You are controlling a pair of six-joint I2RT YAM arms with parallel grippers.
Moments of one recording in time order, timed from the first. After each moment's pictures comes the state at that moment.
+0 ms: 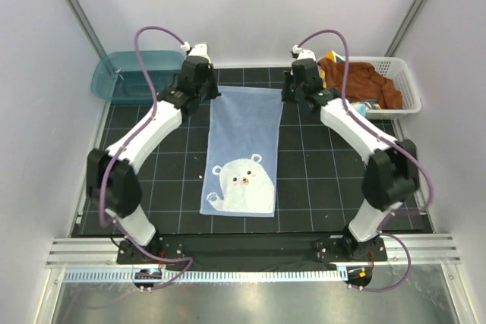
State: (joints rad) left arm -0.46 1.63 1.48 -0.32 -0.21 -0.39; right arm 0.41 1.65 1.41 -0.30 0.17 0.33
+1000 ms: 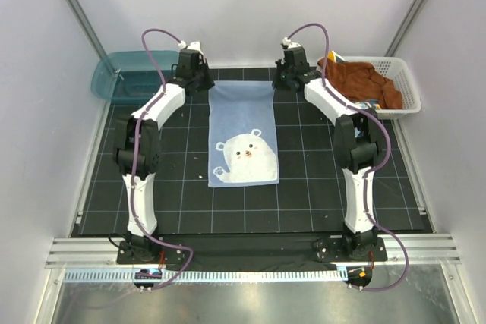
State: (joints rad) left arm -0.26 2.12 1.77 -0.20 0.03 -0.39; right arm 0.32 2.18 1.88 -0.30 0.00 0.32
